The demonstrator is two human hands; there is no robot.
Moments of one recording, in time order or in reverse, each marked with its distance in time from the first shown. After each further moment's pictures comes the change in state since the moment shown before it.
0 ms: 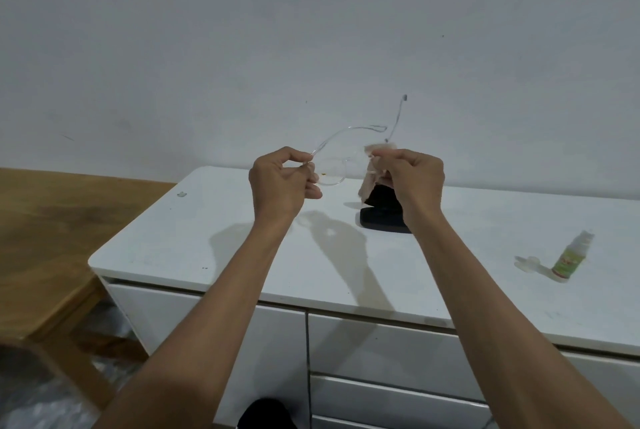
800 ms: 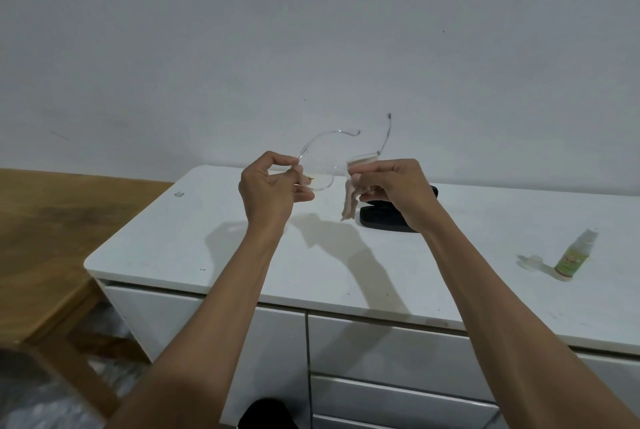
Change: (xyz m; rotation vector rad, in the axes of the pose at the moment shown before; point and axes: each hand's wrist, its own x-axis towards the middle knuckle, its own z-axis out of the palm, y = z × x) left_hand 0.001 -0.014 -0.005 -0.119 0.064 -0.068; right_hand 0.011 0.009 -0.005 -0.087 -0.427 0.061
